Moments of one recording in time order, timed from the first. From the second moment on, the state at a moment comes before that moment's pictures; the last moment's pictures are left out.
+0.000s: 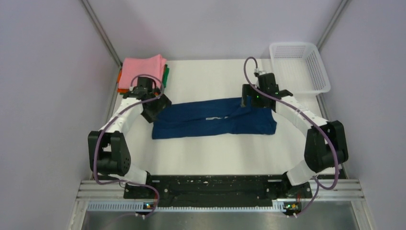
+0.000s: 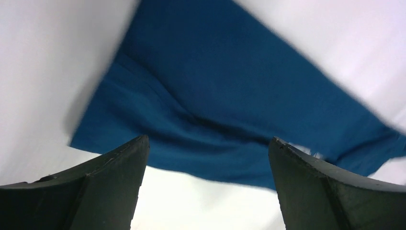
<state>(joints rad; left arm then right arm) -0.03 1.52 1.17 -0.70 0.00 -0.84 0.31 1.60 1.18 -0.44 0.05 0.25</state>
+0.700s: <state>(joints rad) -0.22 1.67 1.09 -0.60 0.08 -0.77 0.32 1.80 1.07 -0.08 -0.18 0.44</state>
